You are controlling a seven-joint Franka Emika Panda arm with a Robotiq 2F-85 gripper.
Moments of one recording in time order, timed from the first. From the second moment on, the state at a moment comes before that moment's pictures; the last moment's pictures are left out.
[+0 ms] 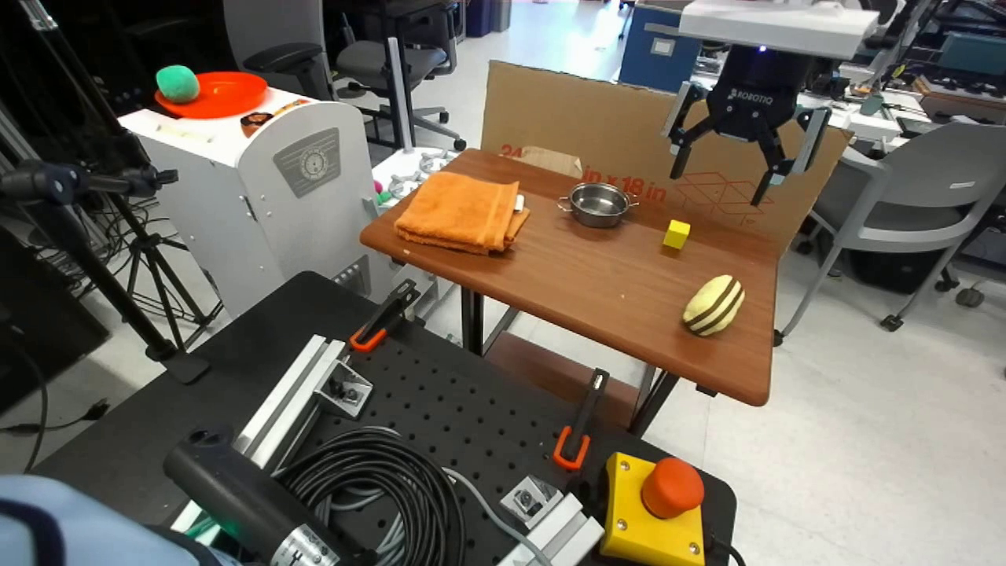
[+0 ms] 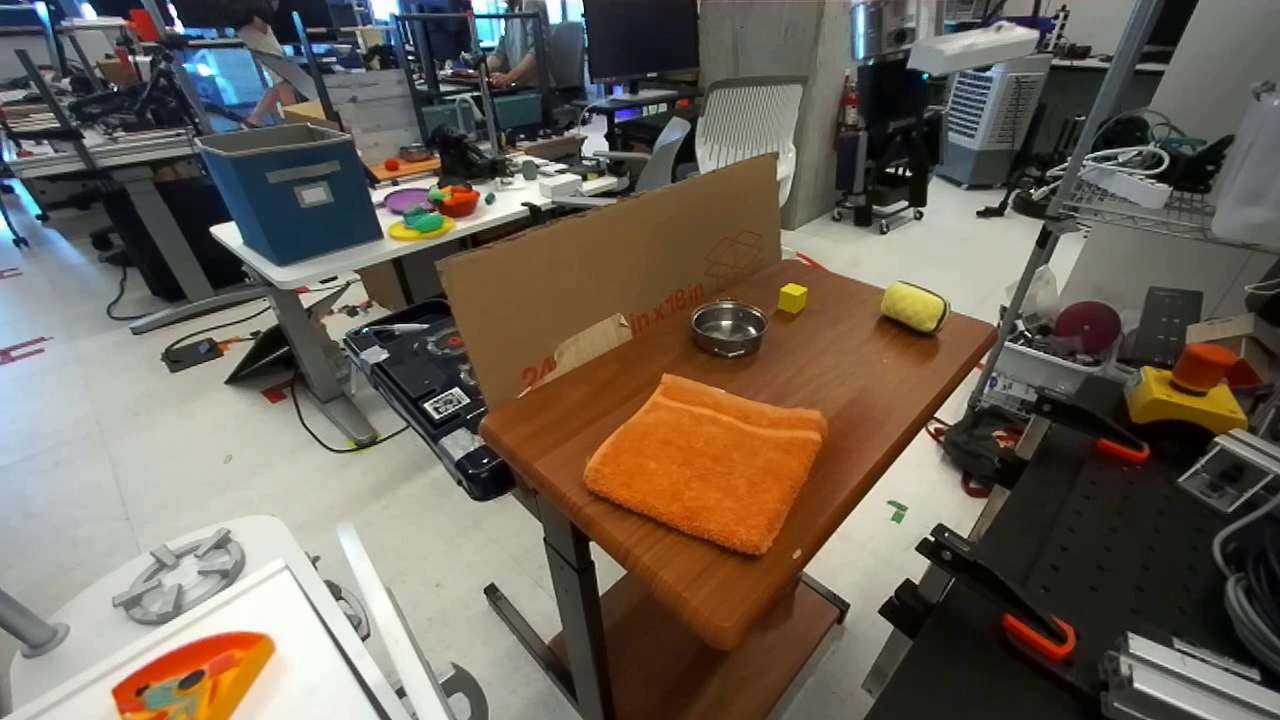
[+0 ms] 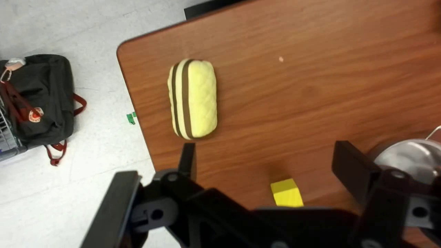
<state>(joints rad) -0.06 0.47 -0.16 -1.79 -0.03 2.08 0.01</state>
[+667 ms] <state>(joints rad) -0.09 0.84 -0.12 -1.44 -0.01 2.18 0.09</state>
